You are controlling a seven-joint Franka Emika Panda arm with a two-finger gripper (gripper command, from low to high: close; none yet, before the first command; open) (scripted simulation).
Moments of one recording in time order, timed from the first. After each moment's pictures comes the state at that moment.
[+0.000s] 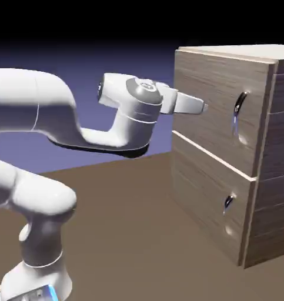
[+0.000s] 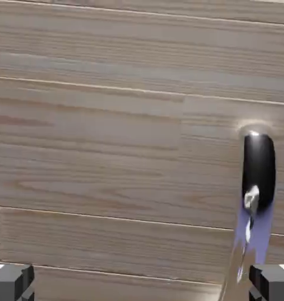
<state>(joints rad) 0.71 -0.91 -0.79 -2.52 -2.01 2.89 2.16</state>
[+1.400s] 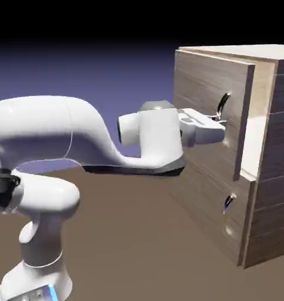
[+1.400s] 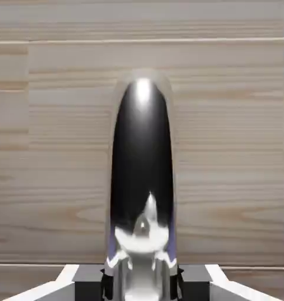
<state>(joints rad) 0.79 -0.89 -0.91 -2.51 -2.74 2.68 2.88</state>
